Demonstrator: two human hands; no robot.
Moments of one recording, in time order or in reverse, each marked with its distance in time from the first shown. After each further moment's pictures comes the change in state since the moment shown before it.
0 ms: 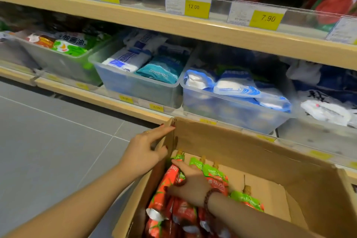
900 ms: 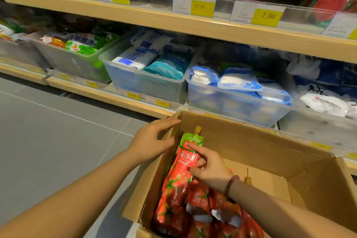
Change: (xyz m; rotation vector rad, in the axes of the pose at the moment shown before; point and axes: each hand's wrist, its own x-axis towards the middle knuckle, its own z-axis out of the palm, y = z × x) left_hand 0.003 -0.006 -0.010 0.094 -0.100 0.005; right_hand -0.013 0.008 -0.021 0.397 0.115 -0.108
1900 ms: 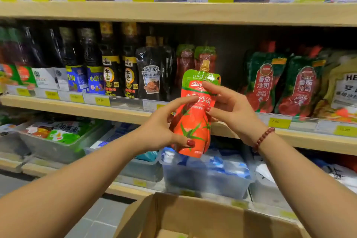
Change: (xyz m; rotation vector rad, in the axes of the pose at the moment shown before) left_hand 0.093 0.222 -0.108 -0.441 -0.191 0.488; right_hand -0.008 -0.250 -0.216 0.118 0.260 -0.720
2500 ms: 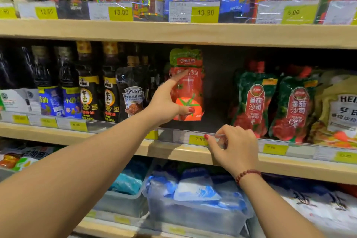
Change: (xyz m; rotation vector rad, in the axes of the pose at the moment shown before) left_hand 0.140 0.000 -0.022 0.080 0.289 0.104; right_hand 0.006 0.080 -0.039 -1.169 0.476 -0.069
